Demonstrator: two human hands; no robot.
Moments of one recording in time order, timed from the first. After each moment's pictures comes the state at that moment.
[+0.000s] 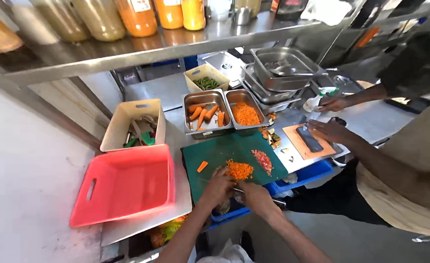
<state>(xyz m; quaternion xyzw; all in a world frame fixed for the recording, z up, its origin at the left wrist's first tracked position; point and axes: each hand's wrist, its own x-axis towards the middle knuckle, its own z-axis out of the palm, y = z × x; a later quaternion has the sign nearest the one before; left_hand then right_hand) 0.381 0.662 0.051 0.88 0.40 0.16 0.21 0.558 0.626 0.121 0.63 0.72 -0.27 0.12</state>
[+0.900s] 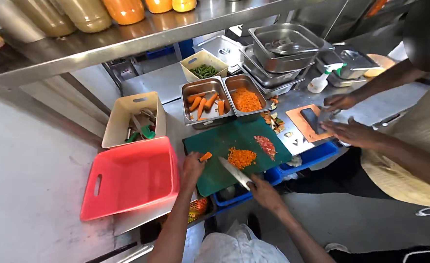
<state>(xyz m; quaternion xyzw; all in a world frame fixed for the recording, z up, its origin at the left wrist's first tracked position) 0.304 0.694 0.042 0.63 0.72 0.14 0.25 0.586 0.592 0.055 0.70 0.61 -0.37 -0.02</state>
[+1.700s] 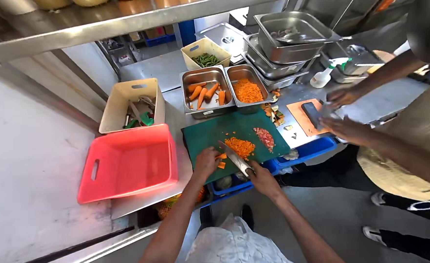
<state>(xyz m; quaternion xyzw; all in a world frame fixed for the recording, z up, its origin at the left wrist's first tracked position) 0.351 0.674 0.037 0.76 0.60 0.07 0.24 0.594 0.599 0.056 0.69 0.62 -0.36 -0.08</state>
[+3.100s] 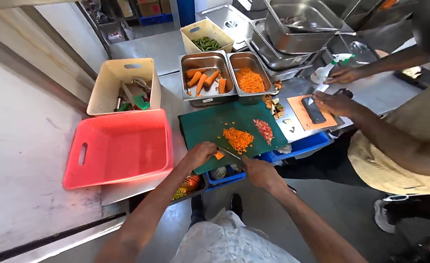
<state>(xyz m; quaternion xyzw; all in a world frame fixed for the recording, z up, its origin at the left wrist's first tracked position) 0.310 0.672 0.017 0.90 0.33 0.17 0.22 0.550 0.600 0.127 0.65 0.67 -0.28 0.21</state>
